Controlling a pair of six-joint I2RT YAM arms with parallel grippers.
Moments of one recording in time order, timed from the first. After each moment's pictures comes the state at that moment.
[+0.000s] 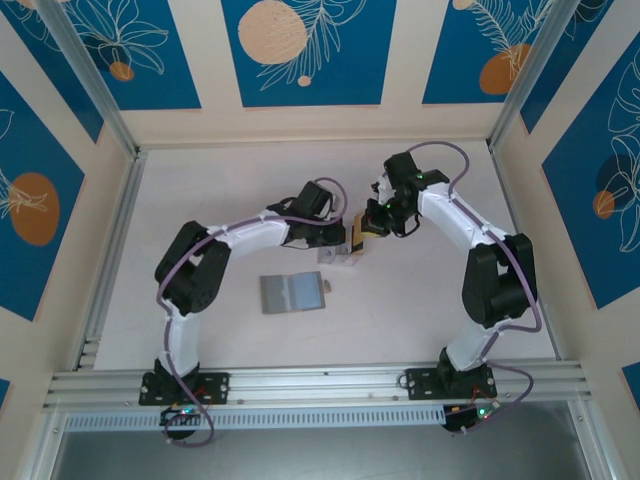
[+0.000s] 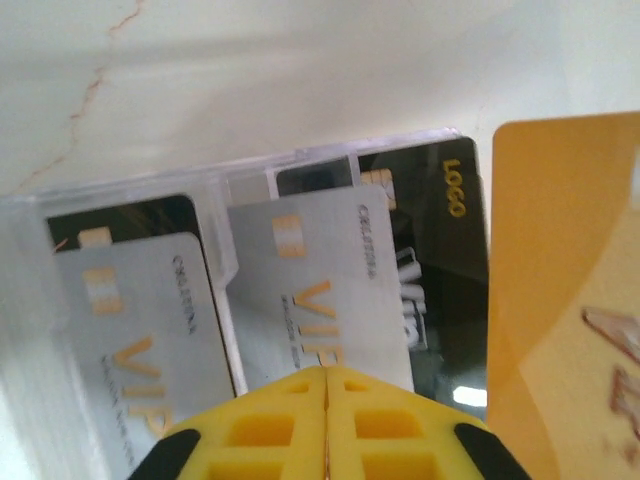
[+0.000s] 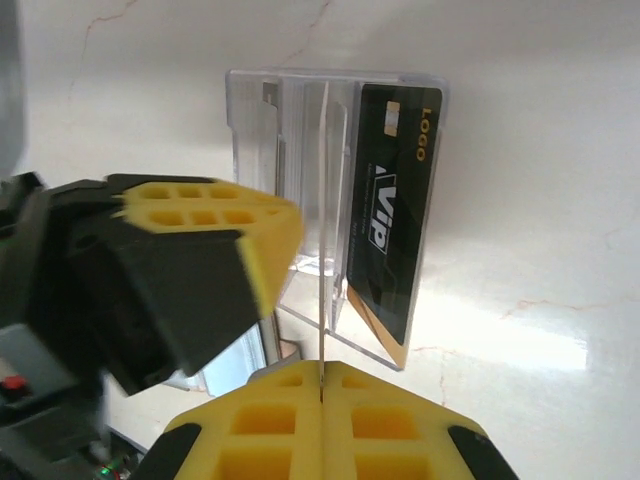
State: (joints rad) left arm -0.69 1.99 1.41 -0.31 0.34 -0.65; right arm 0.31 1.70 1.38 -0.93 -0.42 0.42
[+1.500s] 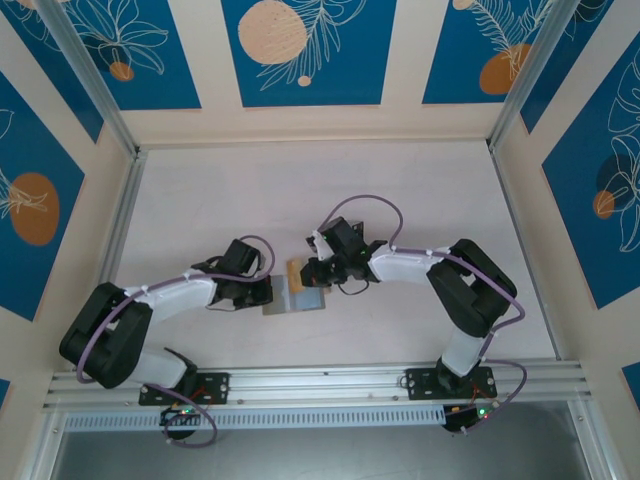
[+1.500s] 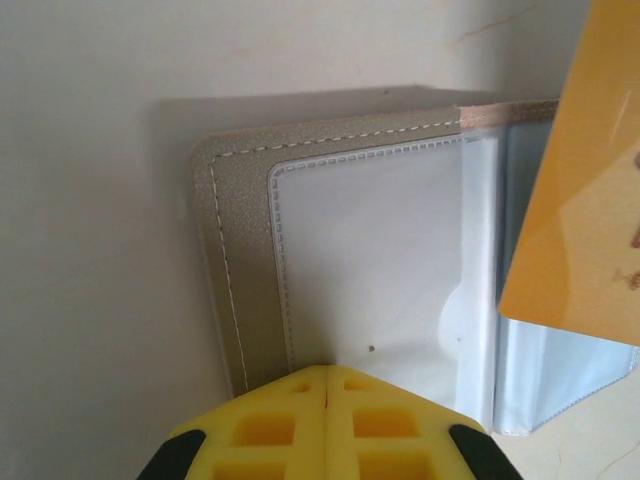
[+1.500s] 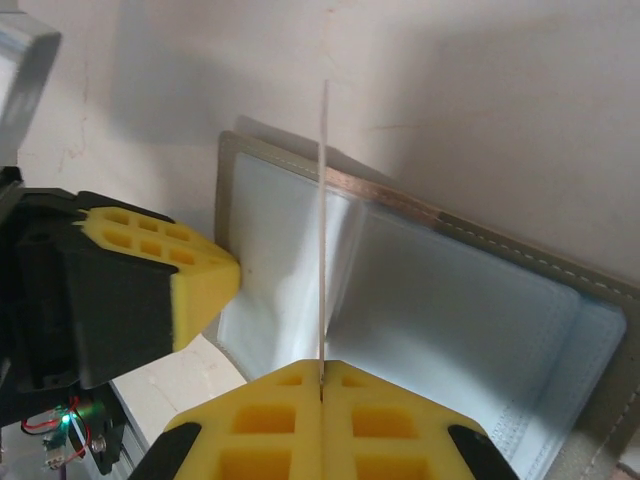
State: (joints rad) left arm -0.53 1.40 0.59 -0.33 0.27 -0.65; right arm 0.75 1.74 0.91 -0.09 -0.48 0.63
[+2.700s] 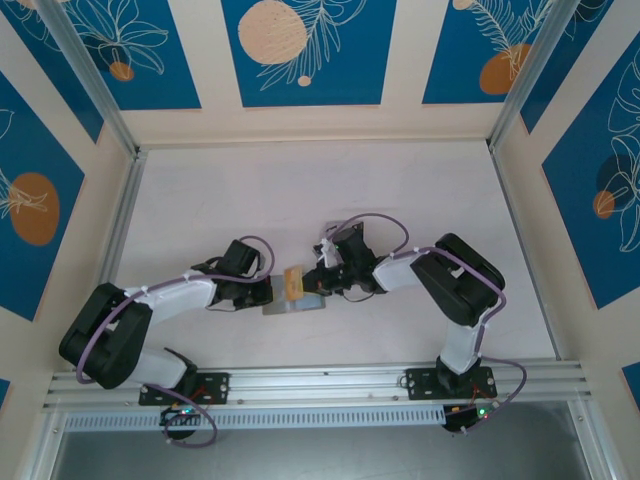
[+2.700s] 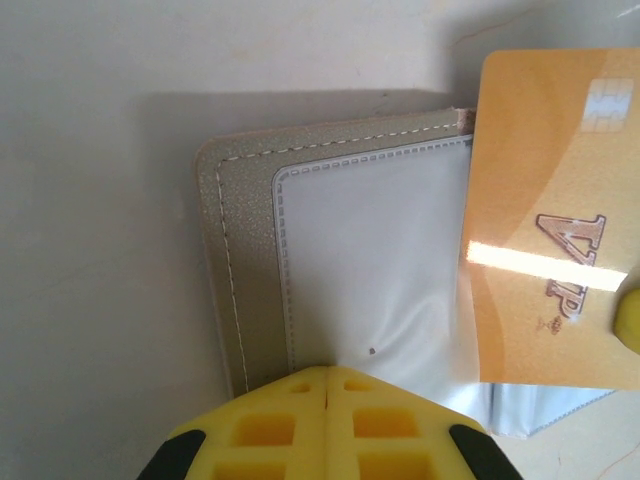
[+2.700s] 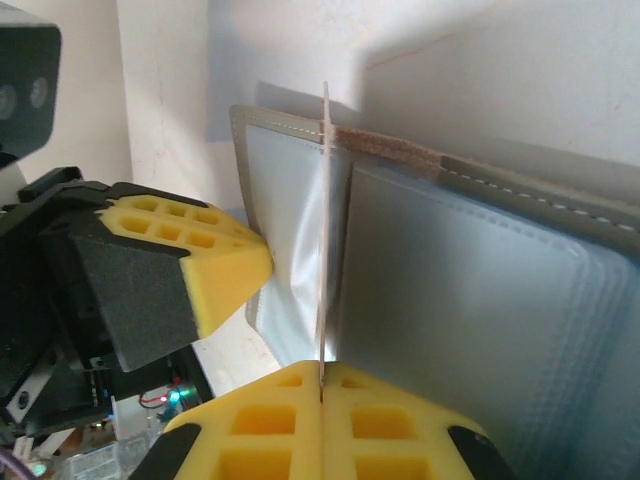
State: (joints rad) left arm -0.53 1.40 0.58 -0.31 0.27 -0.65; right arm 0.70 1.83 0.75 0.32 -0.73 0.87
